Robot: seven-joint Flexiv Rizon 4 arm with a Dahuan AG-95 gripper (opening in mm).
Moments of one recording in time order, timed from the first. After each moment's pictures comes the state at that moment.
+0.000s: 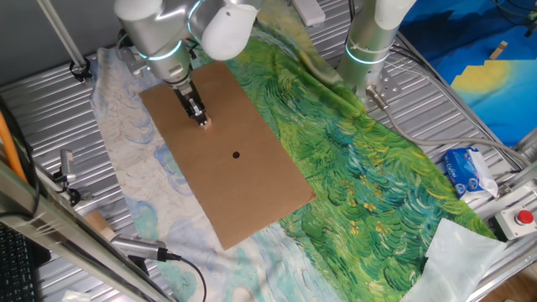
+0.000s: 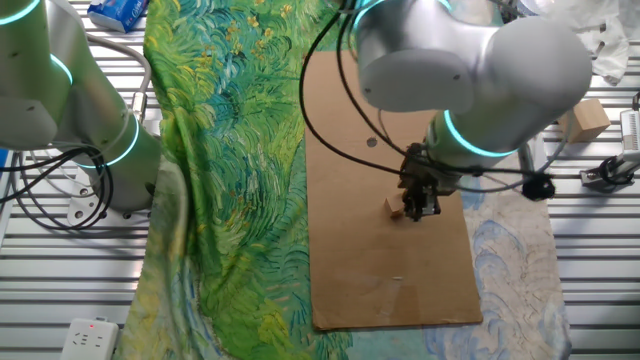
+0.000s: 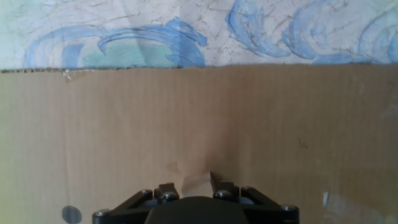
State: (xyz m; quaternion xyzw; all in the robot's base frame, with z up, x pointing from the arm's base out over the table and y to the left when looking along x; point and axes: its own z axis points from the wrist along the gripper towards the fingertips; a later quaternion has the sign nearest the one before) arm 0.513 -0.069 0.050 0.03 -1.00 -0.01 0.07
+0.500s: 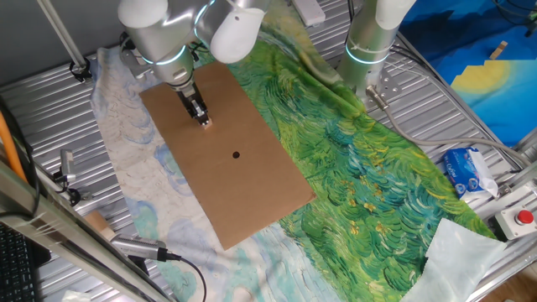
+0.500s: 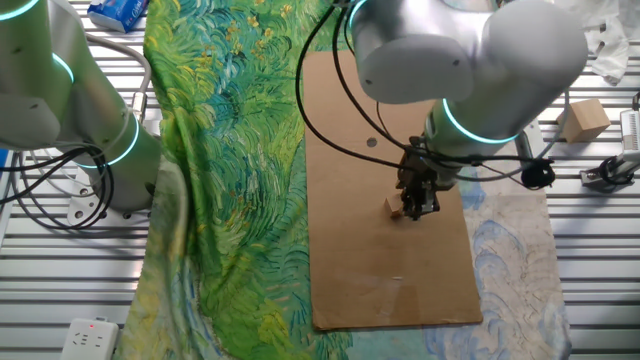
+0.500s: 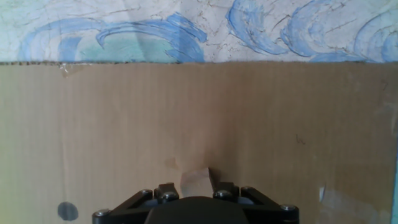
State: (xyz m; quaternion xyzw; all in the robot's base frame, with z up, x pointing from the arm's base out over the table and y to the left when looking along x) arm 0.511 -0.071 0.047 0.03 -1.00 0.00 0.07
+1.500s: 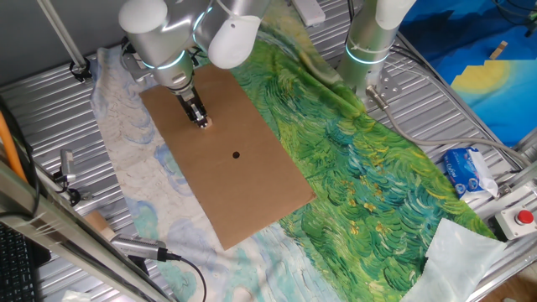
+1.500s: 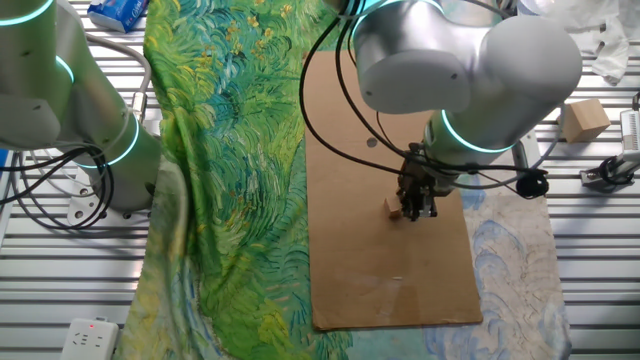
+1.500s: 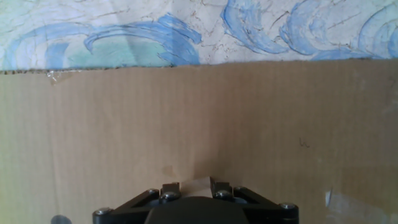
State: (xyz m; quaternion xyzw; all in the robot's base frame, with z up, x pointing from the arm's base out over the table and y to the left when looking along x) arm 0.509 -0.071 0.034 0.02 -1.00 0.00 0.07
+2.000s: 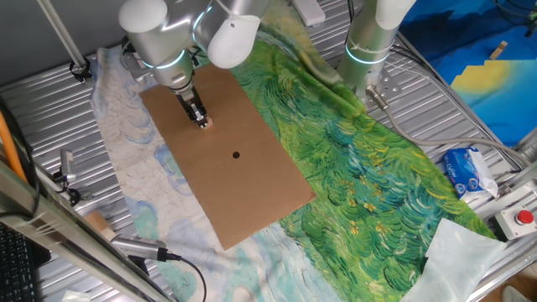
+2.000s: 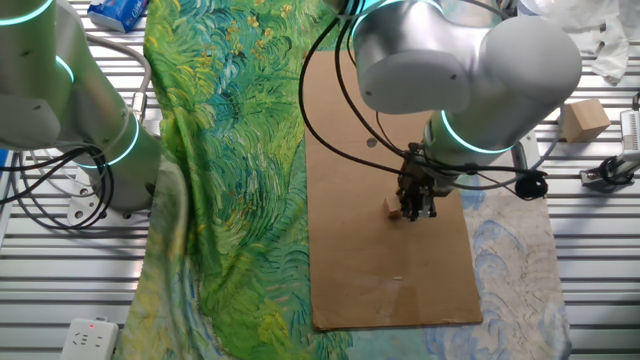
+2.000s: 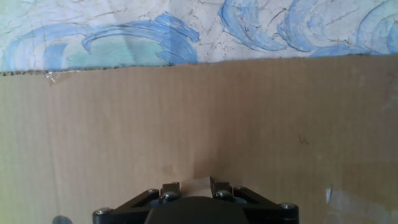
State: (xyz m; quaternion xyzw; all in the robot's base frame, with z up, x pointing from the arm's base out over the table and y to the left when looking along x) arm 0.510 -0.071 0.035 0.01 -1.00 0.00 0.07
